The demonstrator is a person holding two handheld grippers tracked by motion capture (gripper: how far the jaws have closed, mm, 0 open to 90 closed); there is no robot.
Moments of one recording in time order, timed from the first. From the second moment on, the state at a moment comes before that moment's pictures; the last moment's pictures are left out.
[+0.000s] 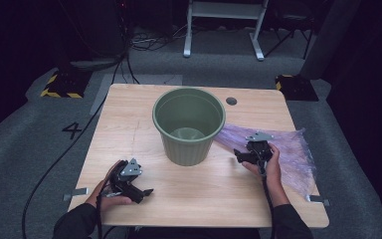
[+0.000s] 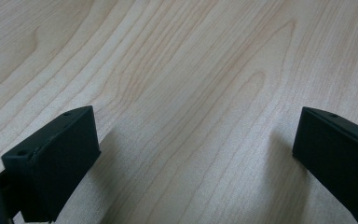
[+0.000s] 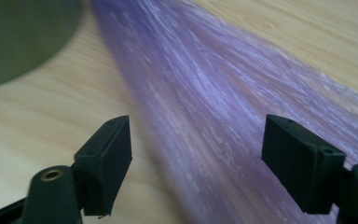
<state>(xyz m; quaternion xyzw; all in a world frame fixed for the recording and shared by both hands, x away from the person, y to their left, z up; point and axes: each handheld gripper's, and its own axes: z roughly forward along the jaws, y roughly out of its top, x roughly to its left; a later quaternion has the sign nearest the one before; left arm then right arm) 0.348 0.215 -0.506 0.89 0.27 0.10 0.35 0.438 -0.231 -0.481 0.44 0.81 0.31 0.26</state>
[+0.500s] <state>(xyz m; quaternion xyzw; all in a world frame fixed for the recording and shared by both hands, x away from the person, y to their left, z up) 0.348 0.215 -0.506 0.89 0.27 0.10 0.35 0.454 -0.262 -0.500 0.46 0.79 0.36 0.21</state>
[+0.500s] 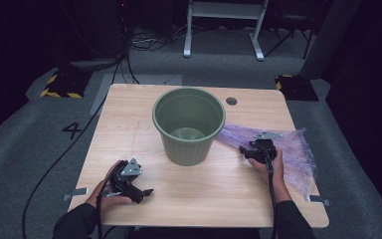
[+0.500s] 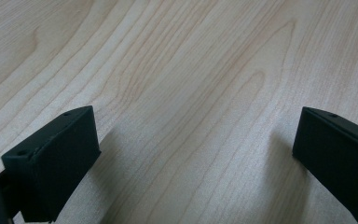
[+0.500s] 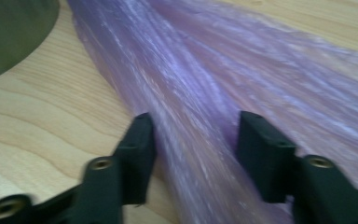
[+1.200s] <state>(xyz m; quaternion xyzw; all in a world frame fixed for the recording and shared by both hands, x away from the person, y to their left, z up) 0.350 0.214 -0.506 0.89 0.27 0.10 0.36 0.430 -0.288 -0.485 0.42 0.80 0.35 0.25</state>
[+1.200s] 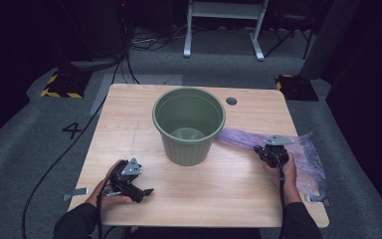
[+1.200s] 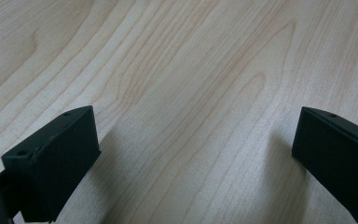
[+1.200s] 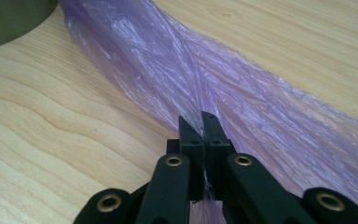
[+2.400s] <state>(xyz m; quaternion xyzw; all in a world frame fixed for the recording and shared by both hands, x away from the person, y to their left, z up) 0.353 0.213 -0.506 0.89 0.26 0.10 0.36 0.414 -0.309 -0.443 0.42 0.75 0.40 0.31</state>
